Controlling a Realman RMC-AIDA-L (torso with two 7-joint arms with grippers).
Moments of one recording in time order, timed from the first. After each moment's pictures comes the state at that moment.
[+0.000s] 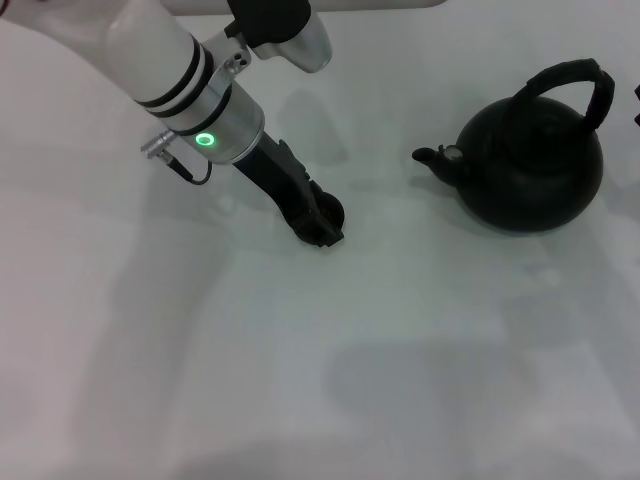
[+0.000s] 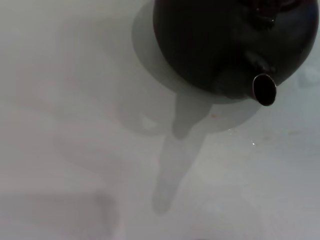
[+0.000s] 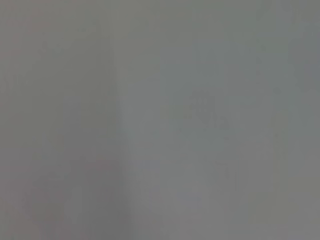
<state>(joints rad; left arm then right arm) -1.28 -2.08 2.85 -0.10 0.59 1.07 -1.72 0.20 2.02 -2.14 -0.19 0.49 -1.38 0.35</state>
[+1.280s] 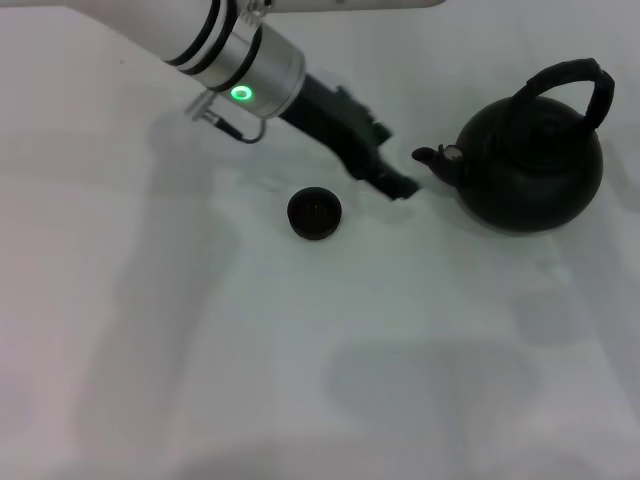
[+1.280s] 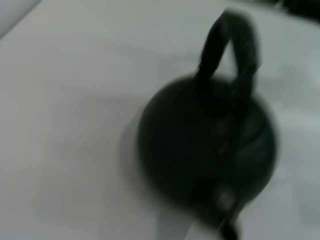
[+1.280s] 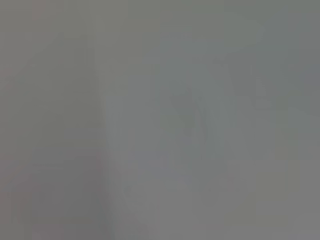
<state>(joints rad) -1.32 -2.07 2.85 -0.13 0.31 1.15 -1.56 0.21 2.02 -2.13 -0.18 0.52 -1.38 0.35</state>
